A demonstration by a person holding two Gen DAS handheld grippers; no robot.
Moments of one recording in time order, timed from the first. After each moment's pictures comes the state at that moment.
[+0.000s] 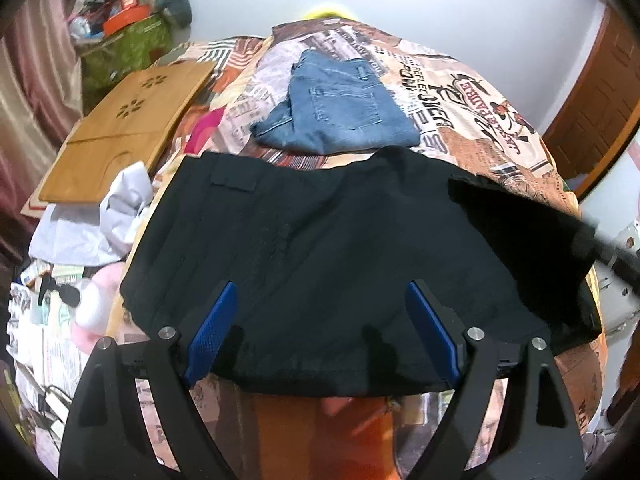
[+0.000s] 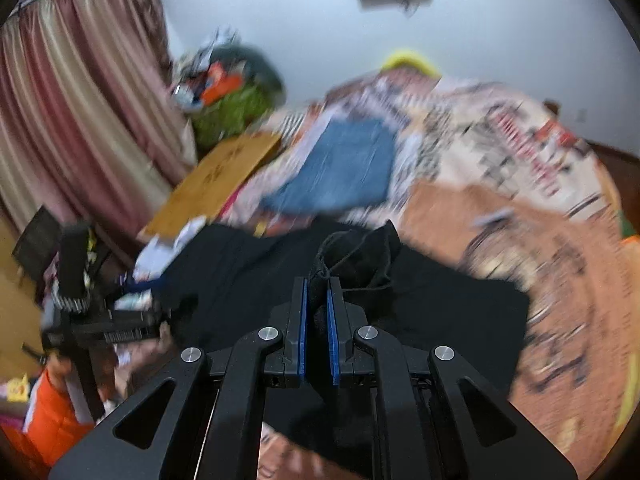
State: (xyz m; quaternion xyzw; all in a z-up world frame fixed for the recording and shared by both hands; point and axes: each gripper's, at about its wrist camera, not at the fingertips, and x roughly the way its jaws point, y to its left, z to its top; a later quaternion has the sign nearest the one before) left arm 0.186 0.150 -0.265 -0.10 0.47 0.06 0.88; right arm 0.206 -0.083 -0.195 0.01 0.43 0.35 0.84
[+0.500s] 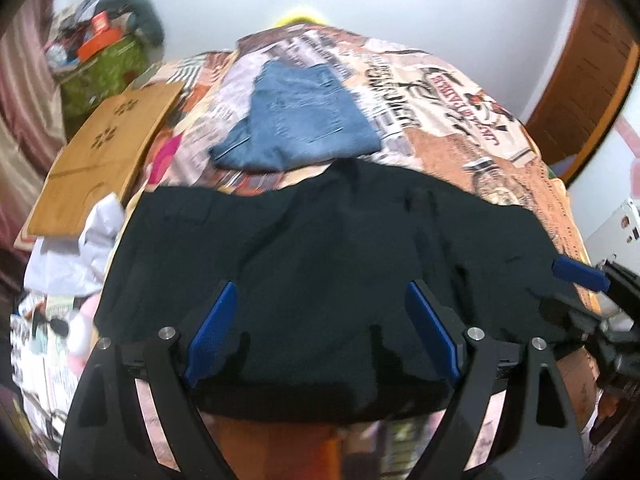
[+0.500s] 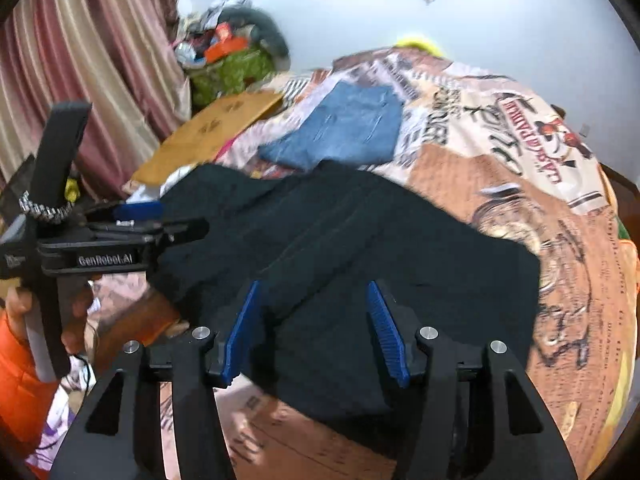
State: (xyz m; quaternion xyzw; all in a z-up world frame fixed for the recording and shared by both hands) left arm 0.218 0.102 -0.249 -0.06 0.46 0.02 0.89; right arm 0.192 -0.097 -0.200 -0.04 0.42 0.32 0.85
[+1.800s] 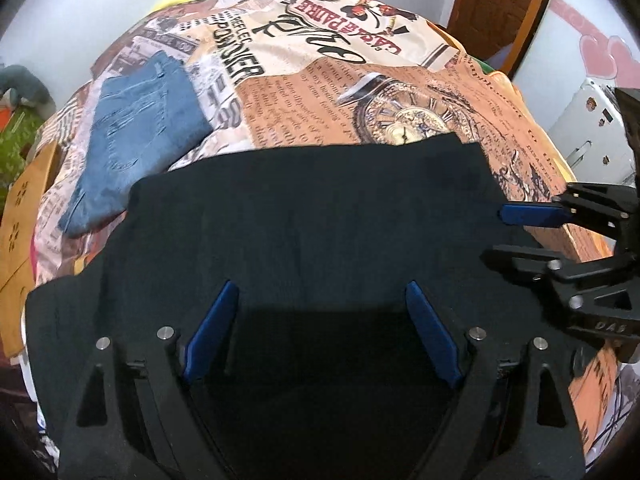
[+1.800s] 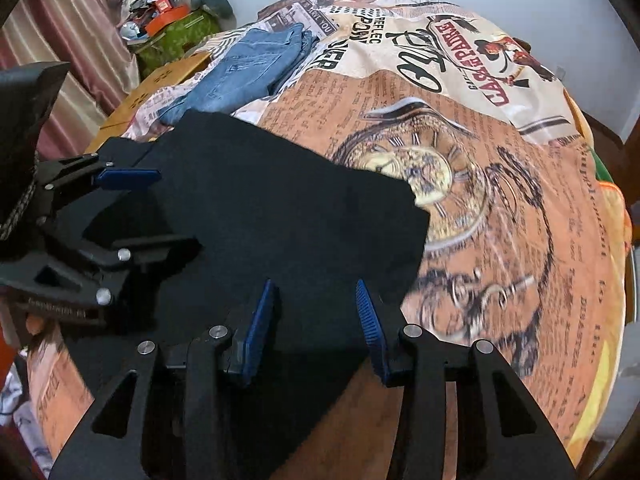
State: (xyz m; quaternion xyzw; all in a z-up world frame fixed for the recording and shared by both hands) left arm 0.294 -0.028 -0.301 0.07 0.53 -0.12 0.84; right arm 0.246 -0.184 -0.257 -0.06 0.51 0.27 0.81
